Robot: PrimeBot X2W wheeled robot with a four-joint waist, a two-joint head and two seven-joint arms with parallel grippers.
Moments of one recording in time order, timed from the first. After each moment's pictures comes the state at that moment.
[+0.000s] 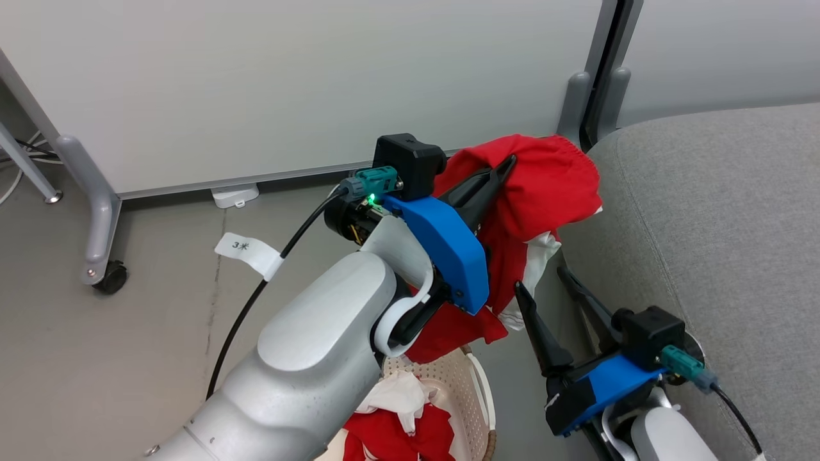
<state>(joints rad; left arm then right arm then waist) -0.80 0.05 -0.85 0.47 -0.83 -0.07 0.05 -0.19 -0.05 0.23 0.25 0.20 0.13 -0.14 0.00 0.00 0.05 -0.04</state>
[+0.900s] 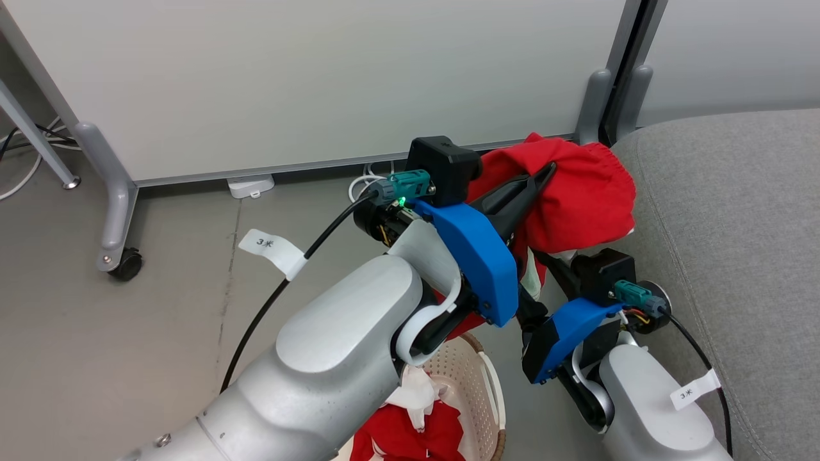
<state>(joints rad) -0.84 0.05 -0.95 0.42 -0.91 -0.05 0.04 -0.48 -0.05 0.32 0.63 0.24 0.13 -0.15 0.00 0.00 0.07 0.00</state>
